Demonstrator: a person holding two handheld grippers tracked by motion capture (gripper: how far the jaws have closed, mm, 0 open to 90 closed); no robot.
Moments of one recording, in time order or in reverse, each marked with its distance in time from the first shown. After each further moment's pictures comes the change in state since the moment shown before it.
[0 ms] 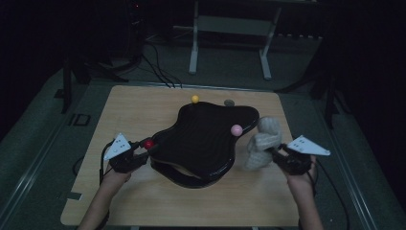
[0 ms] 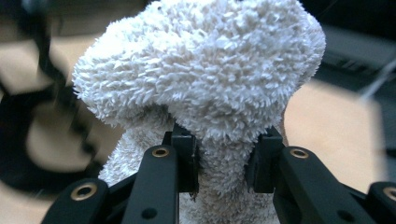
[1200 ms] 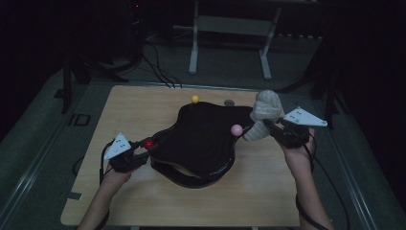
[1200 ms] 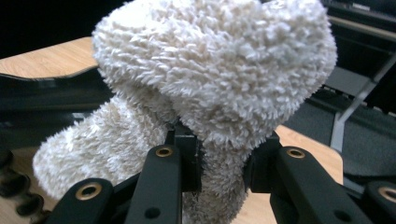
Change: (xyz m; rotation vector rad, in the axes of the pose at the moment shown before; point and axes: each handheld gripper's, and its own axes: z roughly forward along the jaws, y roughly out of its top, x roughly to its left) left arm 0.000 0.000 0.000 0.003 0.001 0.001; right arm -0.004 0.059 0.029 -0.011 -0.027 -0.057
